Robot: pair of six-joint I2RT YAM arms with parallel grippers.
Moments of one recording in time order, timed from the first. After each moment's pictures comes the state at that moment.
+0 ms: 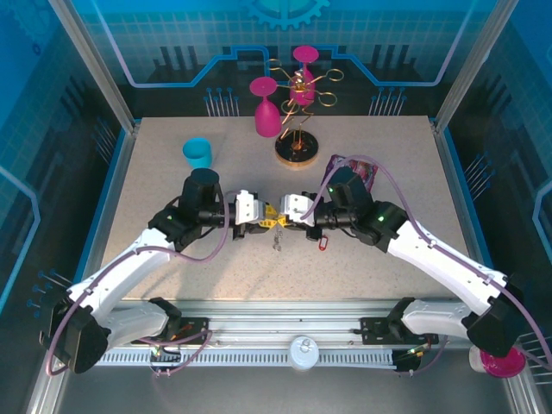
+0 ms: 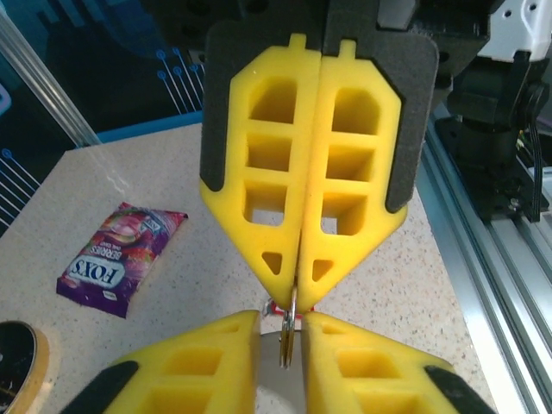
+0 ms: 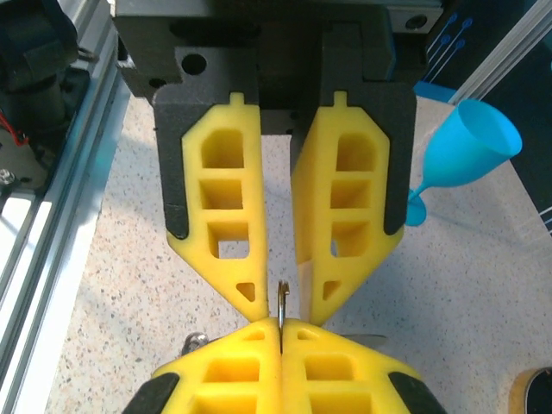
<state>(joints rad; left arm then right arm) -0.50 1.13 0.86 -0.22 0.82 0.64 0.76 1.19 1.07 -0.46 -0.45 -0.65</state>
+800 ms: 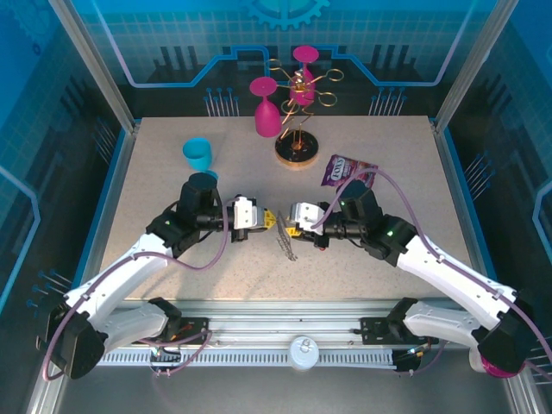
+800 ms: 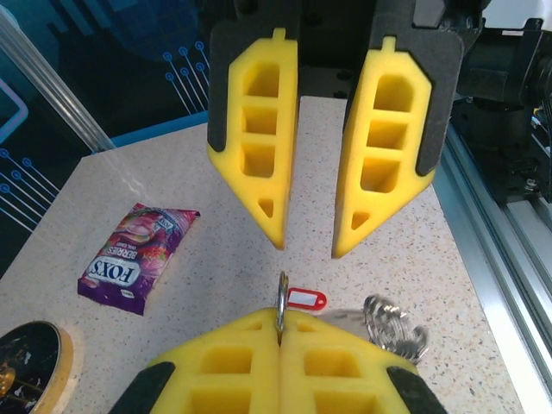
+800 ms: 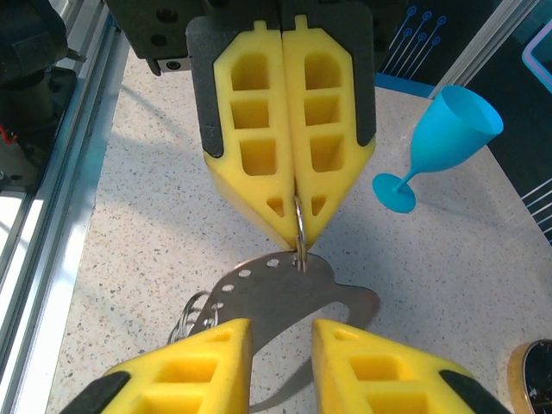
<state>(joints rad) -0.51 1.08 0.82 -0.18 0.79 0.68 0.74 1.07 0.90 -0.33 -0.44 -0.60</state>
